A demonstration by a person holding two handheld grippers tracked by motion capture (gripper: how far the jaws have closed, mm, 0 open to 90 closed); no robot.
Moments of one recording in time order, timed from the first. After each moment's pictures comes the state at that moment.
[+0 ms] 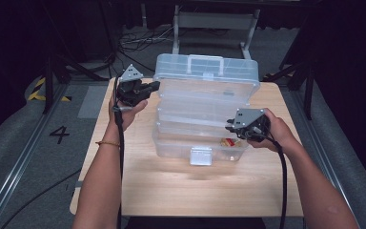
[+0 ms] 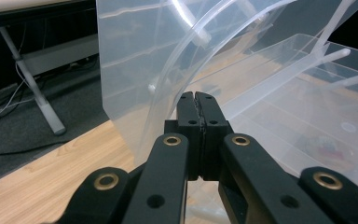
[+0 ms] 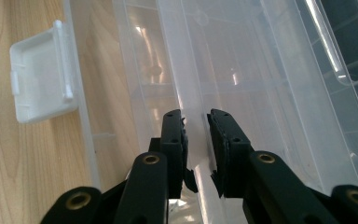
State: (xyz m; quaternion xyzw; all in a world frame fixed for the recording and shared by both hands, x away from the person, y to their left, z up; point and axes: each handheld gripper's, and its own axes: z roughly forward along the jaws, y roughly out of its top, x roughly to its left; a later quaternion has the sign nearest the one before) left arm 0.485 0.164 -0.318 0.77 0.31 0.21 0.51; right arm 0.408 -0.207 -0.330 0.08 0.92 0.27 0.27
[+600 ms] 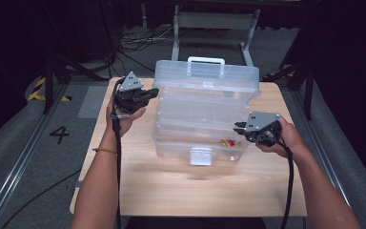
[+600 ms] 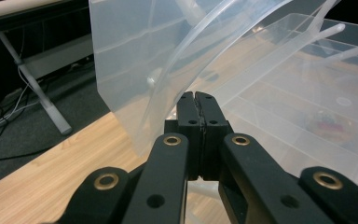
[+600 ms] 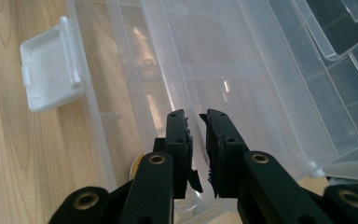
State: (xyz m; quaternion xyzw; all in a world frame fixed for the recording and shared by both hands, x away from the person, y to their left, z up) left arm 0.469 0.167 -0.324 0.79 0.29 0.23 0.49; right arm 0.395 -0.234 -0.331 0.10 0.91 0.30 0.28
